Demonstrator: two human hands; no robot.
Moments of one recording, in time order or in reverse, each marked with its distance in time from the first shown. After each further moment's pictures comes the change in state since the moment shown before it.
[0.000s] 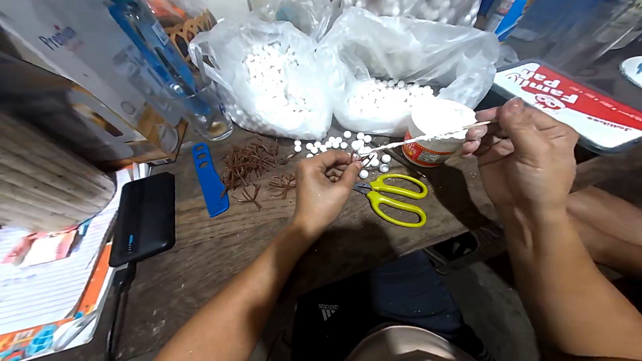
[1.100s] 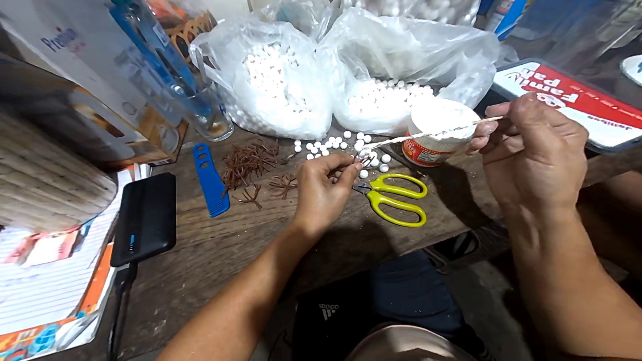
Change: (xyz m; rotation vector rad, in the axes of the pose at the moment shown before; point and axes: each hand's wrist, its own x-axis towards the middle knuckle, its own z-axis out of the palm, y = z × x) left_hand -0.001 -0.003 0.000 0.062 -0.046 0.014; right_hand 0.000 -0.005 -0.002 -0.005 0.019 0.011
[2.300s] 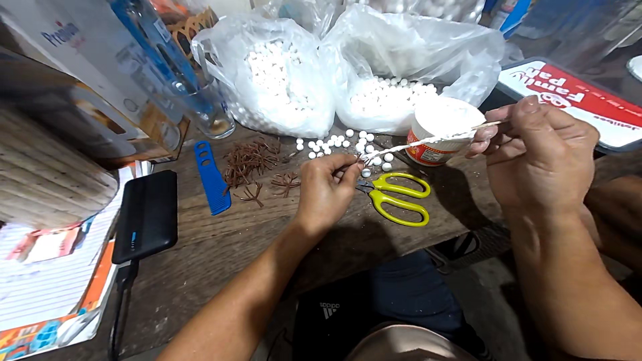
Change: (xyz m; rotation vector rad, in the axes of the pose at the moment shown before) left_hand 0.000 -0.001 -0.001 0.110 -0.005 0.034; right_hand -0.003 0.000 0.003 -0.032 -0.042 -0.064
